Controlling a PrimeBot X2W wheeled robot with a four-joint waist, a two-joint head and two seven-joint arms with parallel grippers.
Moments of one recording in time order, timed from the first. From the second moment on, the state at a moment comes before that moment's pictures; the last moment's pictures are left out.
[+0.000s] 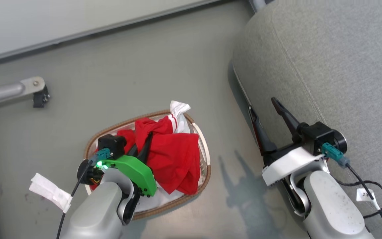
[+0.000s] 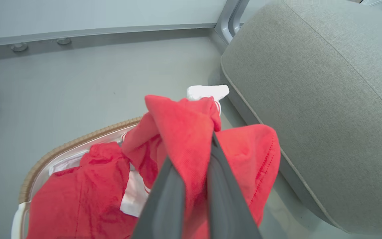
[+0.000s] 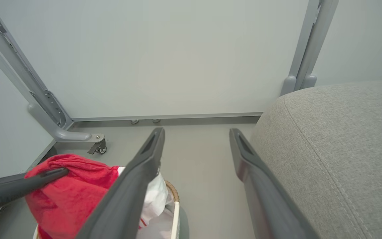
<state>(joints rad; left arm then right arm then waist) -0.57 0.13 -0.70 0.83 -0.73 -0.13 -0.26 -0.37 -0.05 0.23 0.30 0.20 0.13 -0.26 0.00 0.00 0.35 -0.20</state>
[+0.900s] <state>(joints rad) -0.42 0.11 -0.52 0.55 -0.50 -0.13 -0.26 -0.18 -0.05 0.22 0.36 0.19 0.13 -0.26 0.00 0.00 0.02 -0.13</state>
